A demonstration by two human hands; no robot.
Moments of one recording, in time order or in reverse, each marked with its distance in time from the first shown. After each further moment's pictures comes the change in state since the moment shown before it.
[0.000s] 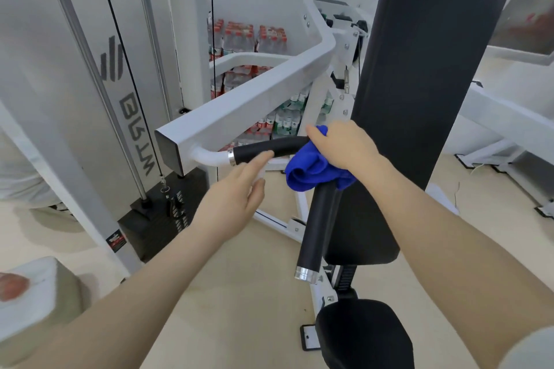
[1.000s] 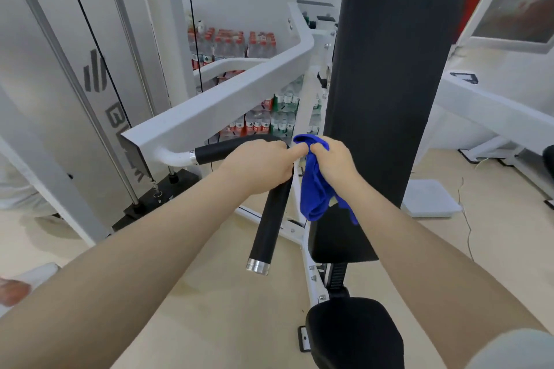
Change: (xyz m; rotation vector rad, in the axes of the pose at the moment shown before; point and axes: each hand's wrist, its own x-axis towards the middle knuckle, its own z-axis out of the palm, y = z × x) left_hand 0.082 0.090 0.034 0.691 -0.389 0.250; right_hand -0.019 0.073 0.026 0.748 0.050 0.145
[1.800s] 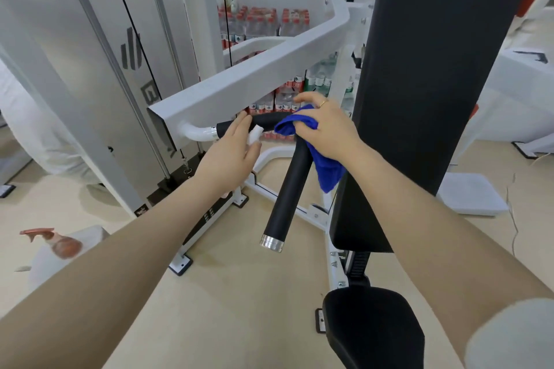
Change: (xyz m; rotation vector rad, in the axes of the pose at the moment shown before) left_hand -0.053 -0.036 0.050 -0.501 0.250 -0.463; right_hand 0.011 -0.025 0.019 -0.450 -0.157 -0.632
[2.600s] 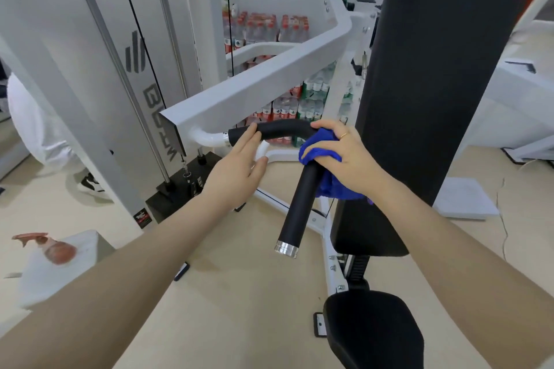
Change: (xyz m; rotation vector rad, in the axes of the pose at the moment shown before) left_hand -0.014 -0.021 0.005 -0.080 -0.038 0.050; right_hand -0.043 -0.001 -0.005 0.127 -0.128 0.022
